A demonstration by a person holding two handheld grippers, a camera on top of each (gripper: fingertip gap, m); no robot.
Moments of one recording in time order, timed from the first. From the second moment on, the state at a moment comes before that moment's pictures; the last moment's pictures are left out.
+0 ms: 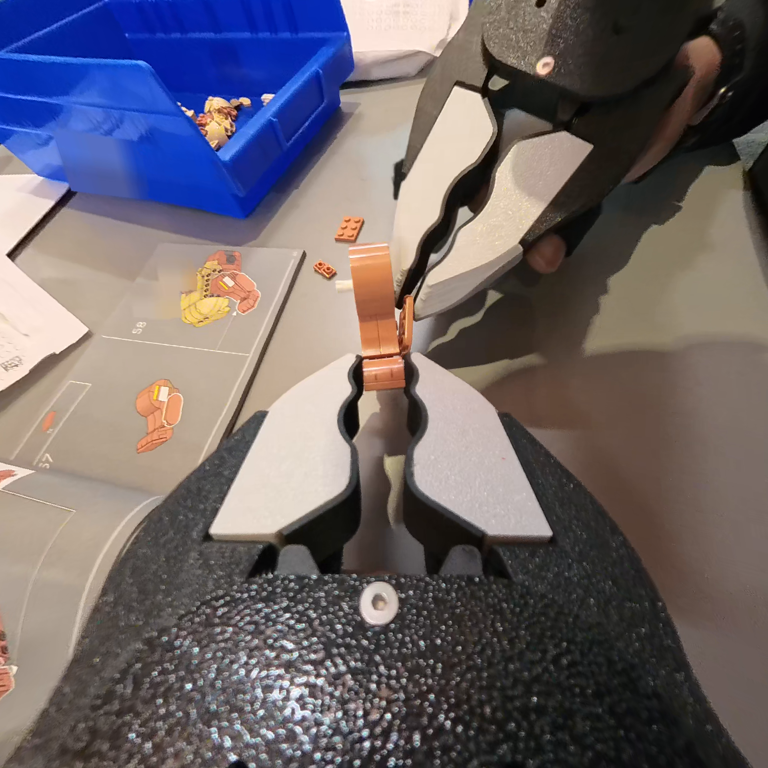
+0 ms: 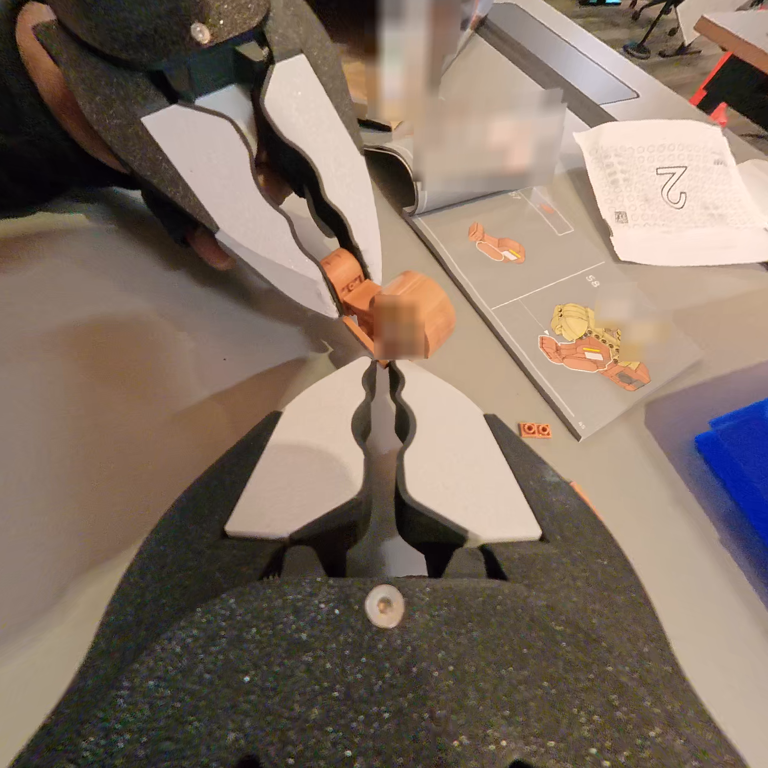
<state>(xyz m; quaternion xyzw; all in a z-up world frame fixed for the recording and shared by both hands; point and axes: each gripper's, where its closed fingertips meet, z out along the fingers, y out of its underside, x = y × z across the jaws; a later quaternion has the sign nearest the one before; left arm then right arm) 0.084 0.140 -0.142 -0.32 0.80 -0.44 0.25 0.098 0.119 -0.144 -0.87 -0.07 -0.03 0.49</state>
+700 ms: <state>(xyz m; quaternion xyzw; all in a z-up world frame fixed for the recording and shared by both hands) 0.096 0.134 -0.133 -0.37 0.76 -0.44 0.29 0.113 0.120 -0.140 -0.86 0.01 0.03 0.51</state>
